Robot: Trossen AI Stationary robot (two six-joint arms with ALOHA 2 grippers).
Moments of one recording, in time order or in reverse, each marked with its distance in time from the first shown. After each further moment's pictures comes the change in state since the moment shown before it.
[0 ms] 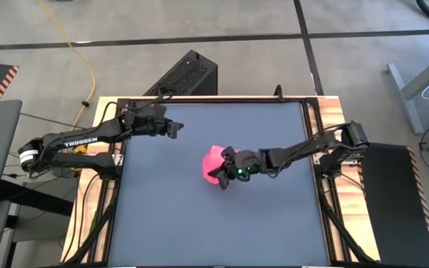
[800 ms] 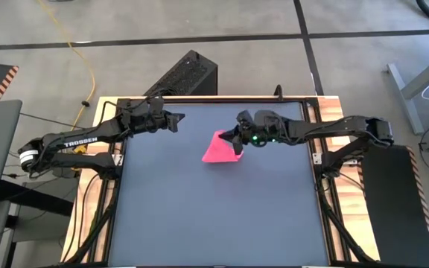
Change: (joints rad) left arm 0.005 -0.001 0.001 0.152 -0.104 0.039; right arm -0.267 -0.295 0.002 -0.190 -0.108 -0.309
